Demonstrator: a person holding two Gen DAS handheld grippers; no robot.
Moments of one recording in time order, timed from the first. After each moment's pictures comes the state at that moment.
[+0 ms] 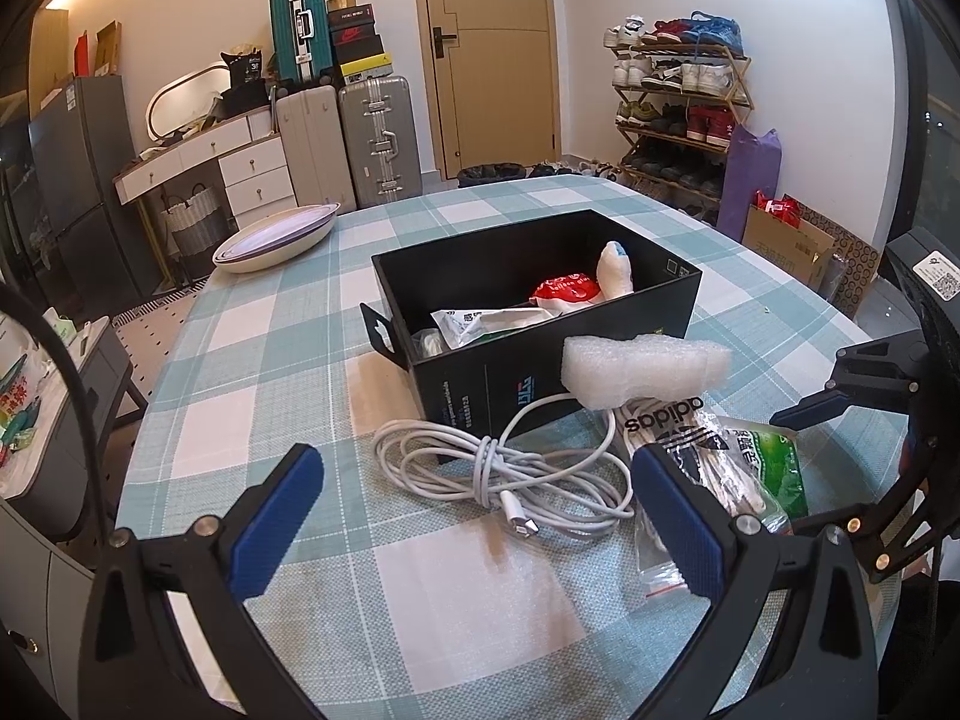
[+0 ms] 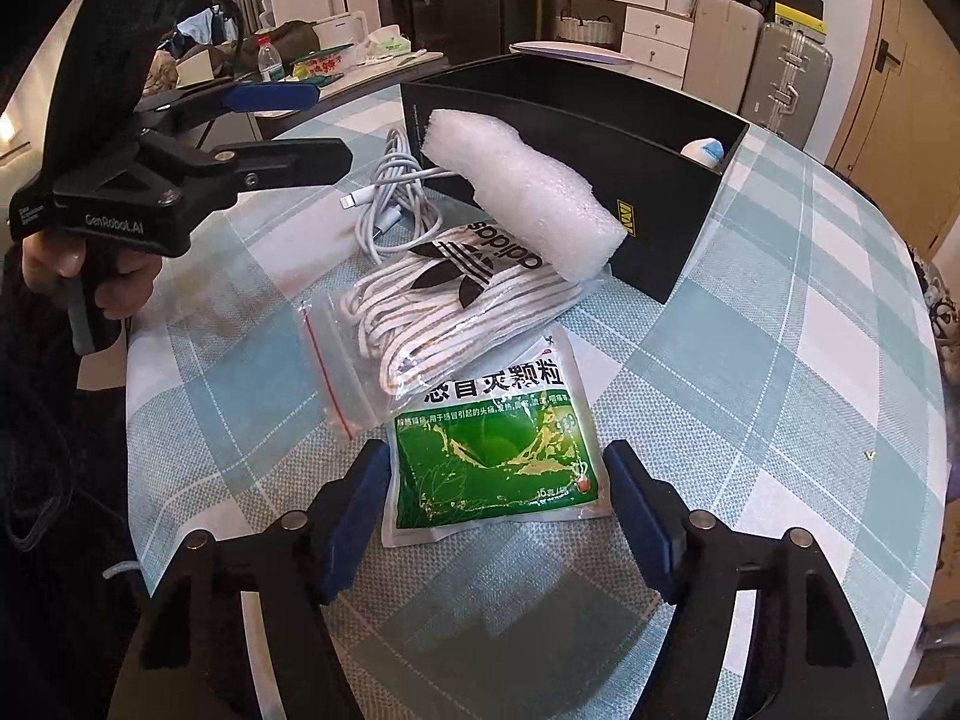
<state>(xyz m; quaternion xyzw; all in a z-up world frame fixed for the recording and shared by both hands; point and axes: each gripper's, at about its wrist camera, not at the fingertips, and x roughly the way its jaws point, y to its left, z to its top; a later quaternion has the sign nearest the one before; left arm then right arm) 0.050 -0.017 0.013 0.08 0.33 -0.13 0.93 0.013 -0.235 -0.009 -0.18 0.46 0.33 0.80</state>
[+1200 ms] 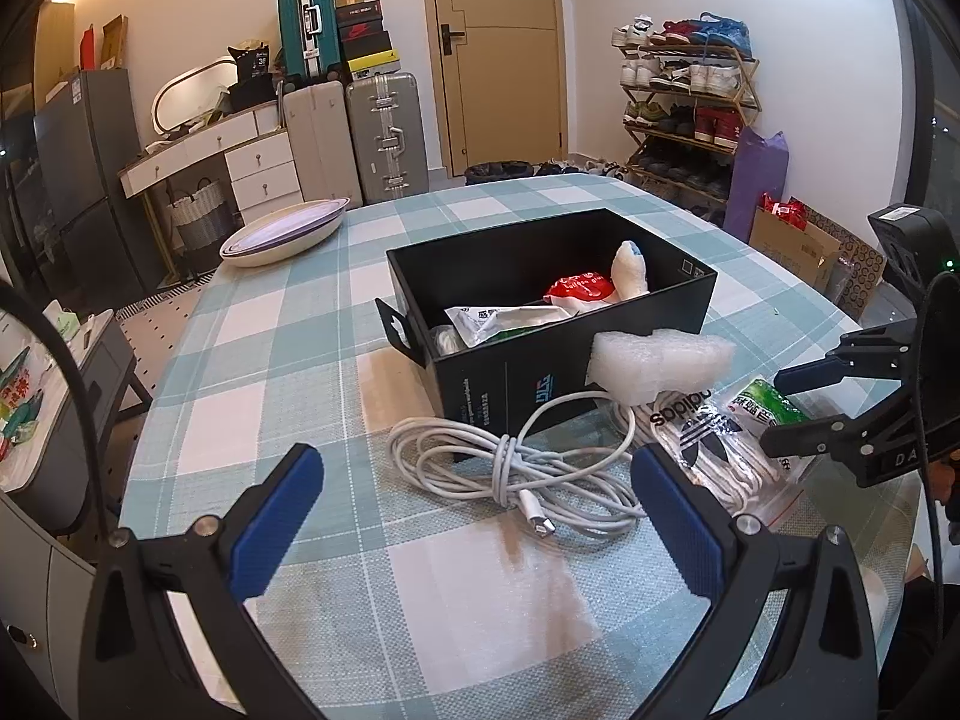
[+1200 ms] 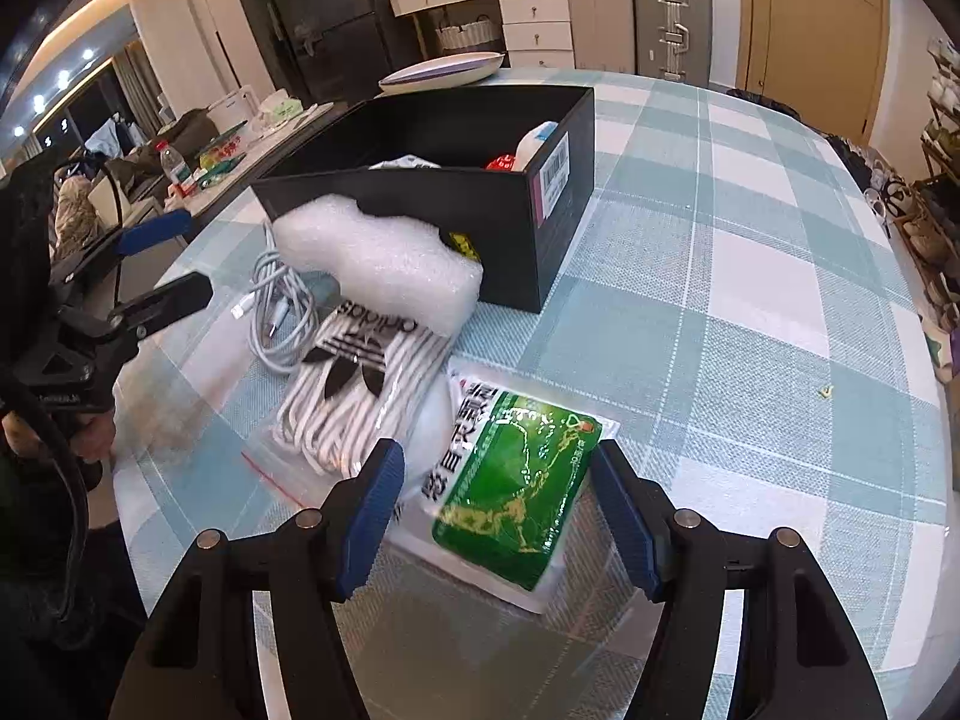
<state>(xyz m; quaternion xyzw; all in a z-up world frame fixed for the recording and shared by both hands) 0.055 -0.009 0.012 0.08 0.33 -0.12 0.93 0.057 -0.263 -0.001 -0.06 0.49 0.23 0.84</state>
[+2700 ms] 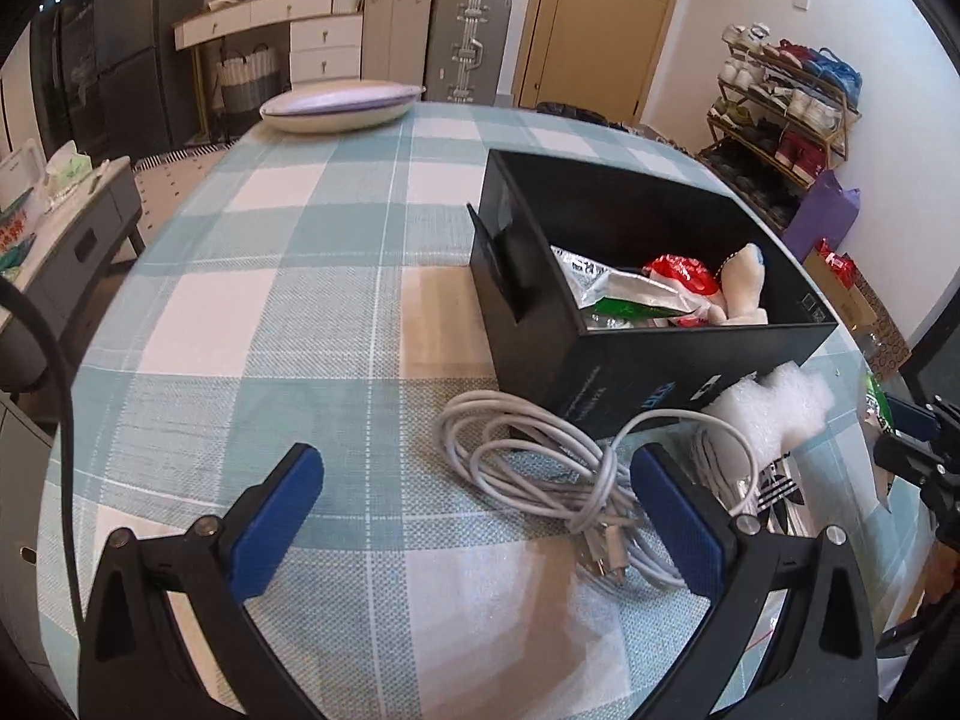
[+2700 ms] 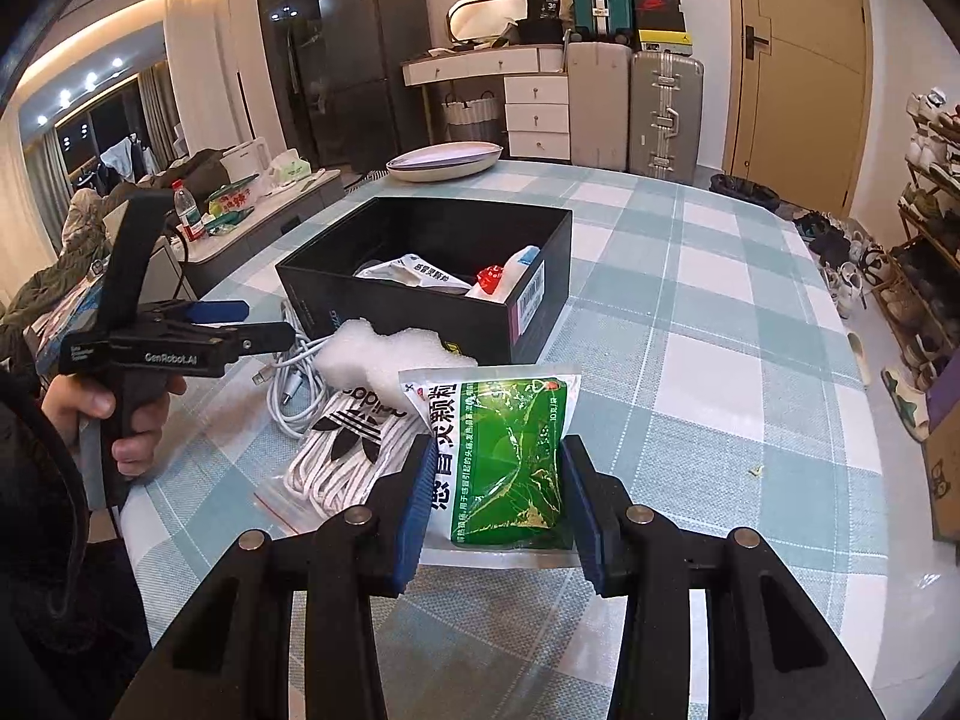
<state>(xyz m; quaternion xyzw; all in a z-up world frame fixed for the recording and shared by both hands) 0.111 0.019 -0.026 -0.05 0.44 -0.07 0.89 0.038 -0.280 0.039 -0.07 0.39 0.24 0.89</state>
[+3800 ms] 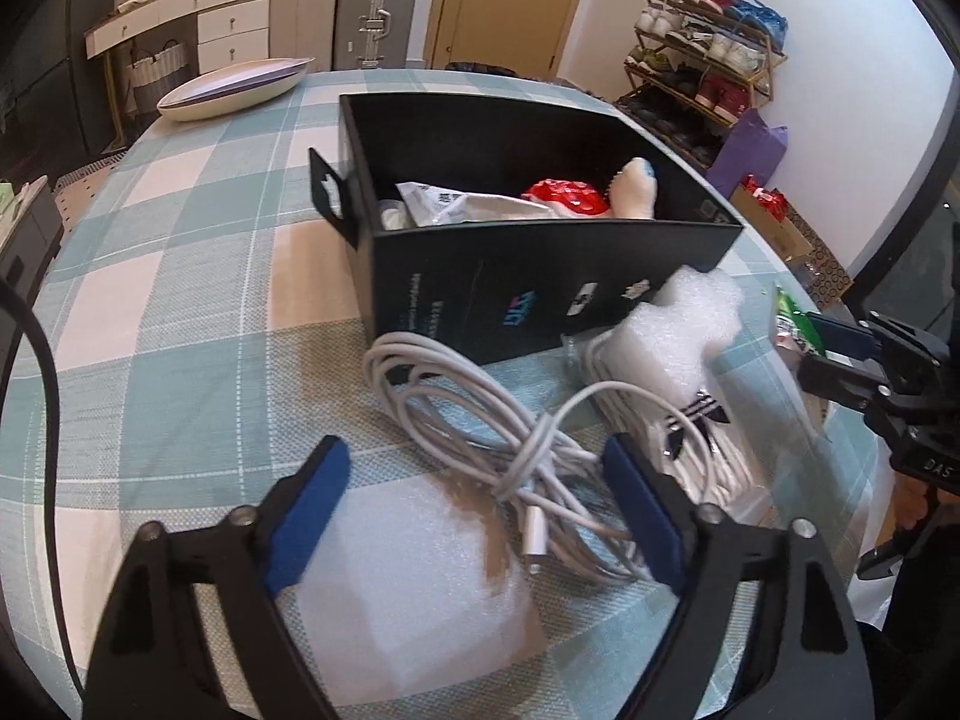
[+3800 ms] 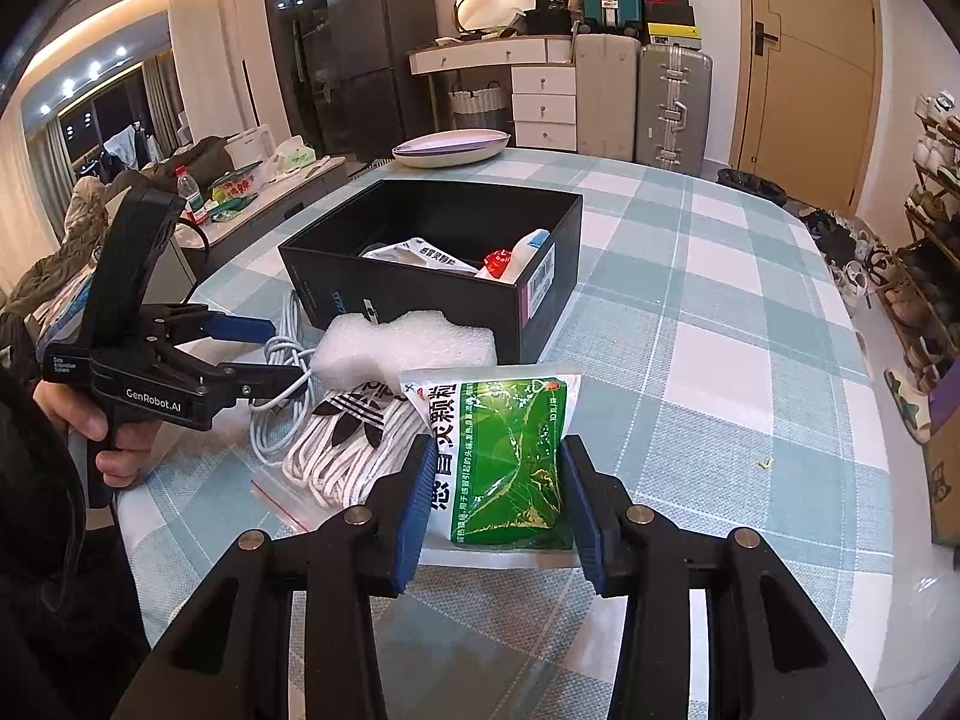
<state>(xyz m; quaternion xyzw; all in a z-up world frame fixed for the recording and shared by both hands) 0.083 -0.018 -0.022 -0.03 0.46 -0.18 0.87 0.038 -0.276 0.034 -0.08 0.40 0.25 0.88</state>
